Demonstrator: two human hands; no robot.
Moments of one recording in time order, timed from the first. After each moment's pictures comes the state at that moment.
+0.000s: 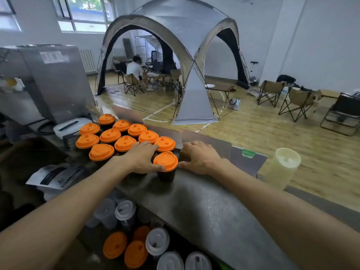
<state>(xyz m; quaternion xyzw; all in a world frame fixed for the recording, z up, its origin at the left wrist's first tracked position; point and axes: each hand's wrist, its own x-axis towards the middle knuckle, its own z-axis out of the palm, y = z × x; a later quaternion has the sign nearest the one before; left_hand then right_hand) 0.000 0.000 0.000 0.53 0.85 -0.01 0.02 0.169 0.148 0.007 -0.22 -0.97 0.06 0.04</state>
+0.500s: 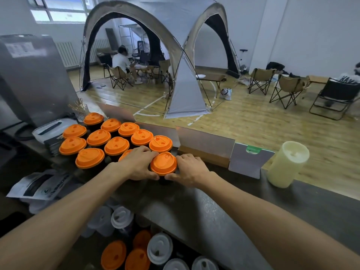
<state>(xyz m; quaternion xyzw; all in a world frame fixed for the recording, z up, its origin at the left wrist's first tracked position) -0.035 0.019 -0.035 0.55 0.83 -0.04 0.09 0.133 0.142 -0.050 -0.24 -0.96 0.11 -0.03</state>
